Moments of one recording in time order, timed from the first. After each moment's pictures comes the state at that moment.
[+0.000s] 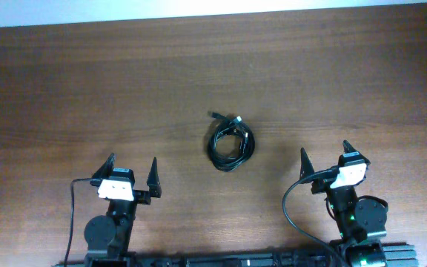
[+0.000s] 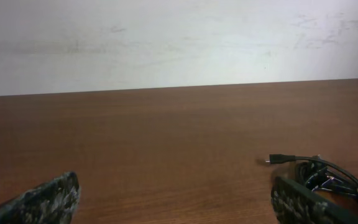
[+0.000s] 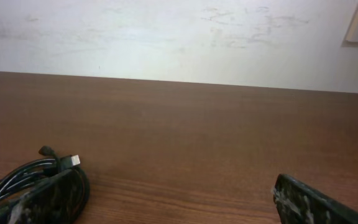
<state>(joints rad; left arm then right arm) -0.07 0.01 0.01 -0.07 0.08 0.00 0.07 0.03 0.01 -0.07 -0.07 0.00</state>
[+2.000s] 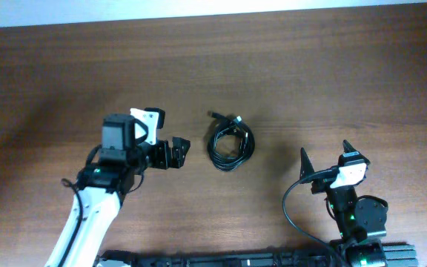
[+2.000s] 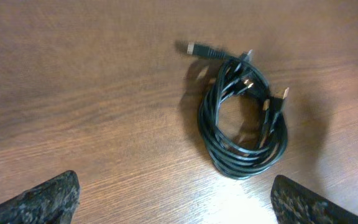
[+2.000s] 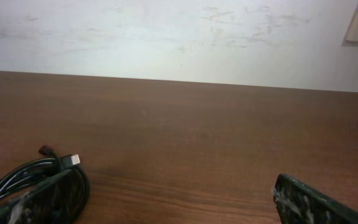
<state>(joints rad) -0.17 1.18 0.72 -0.43 0.37 -0.13 0.07 0.03 0.01 -0.07 -0.07 0.00</state>
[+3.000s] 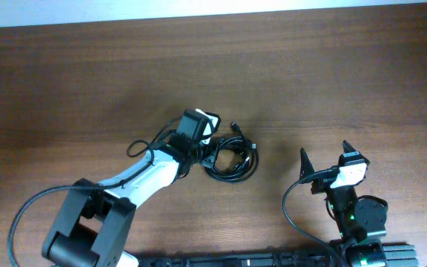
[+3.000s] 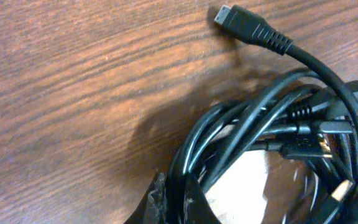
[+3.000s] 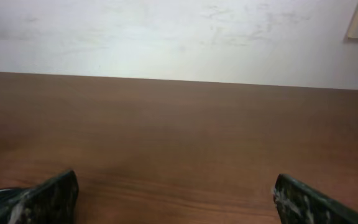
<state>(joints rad) -0.53 1.69 0.82 -0.17 0.14 -0.17 0.07 0.03 0.01 -0.09 -0.07 0.01</state>
